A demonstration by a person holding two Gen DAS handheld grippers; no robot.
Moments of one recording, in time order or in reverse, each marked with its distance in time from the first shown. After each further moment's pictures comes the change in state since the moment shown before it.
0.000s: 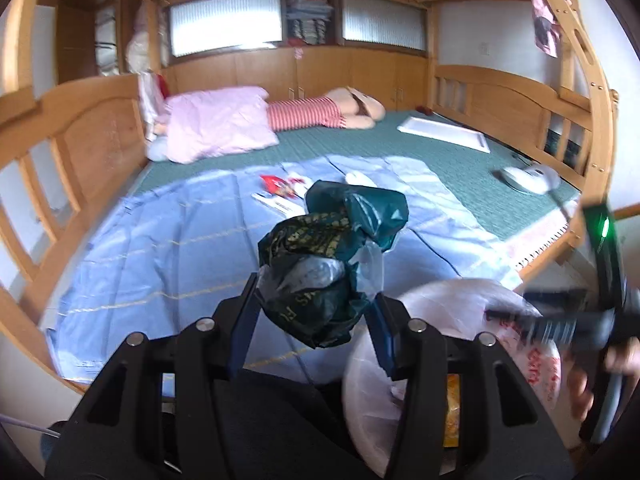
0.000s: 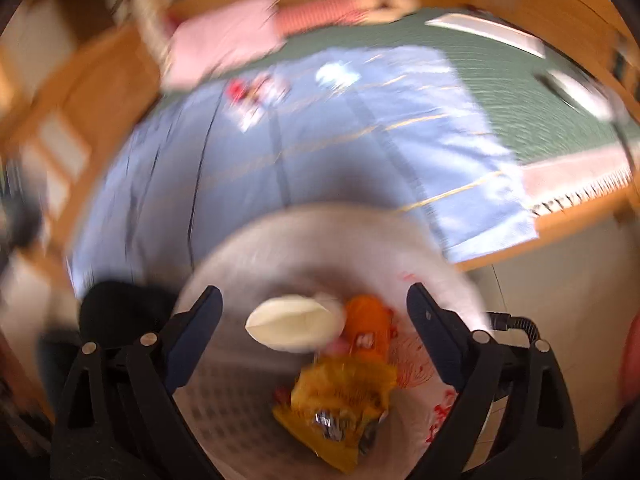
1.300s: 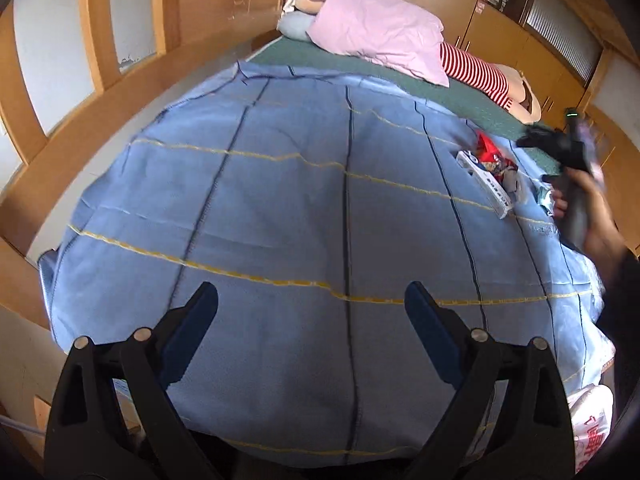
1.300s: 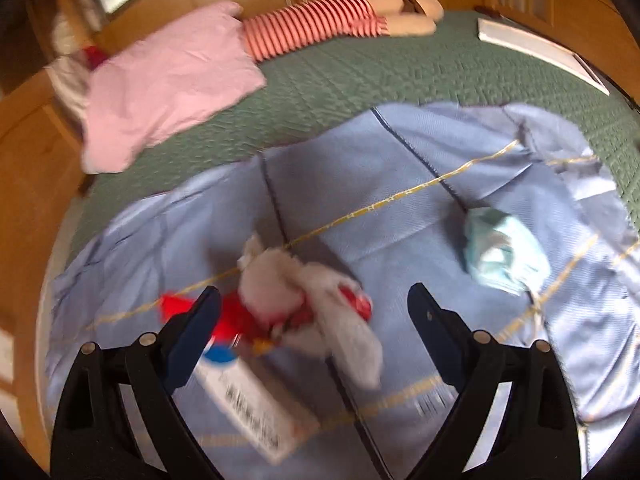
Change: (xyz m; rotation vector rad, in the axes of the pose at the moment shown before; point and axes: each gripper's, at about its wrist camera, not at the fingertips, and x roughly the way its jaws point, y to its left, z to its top) left arm 0.173 0.289 -0.017 -0.460 0.271 0.237; right arm 0.386 0.163 0.329 0.087 0.040 -0.097
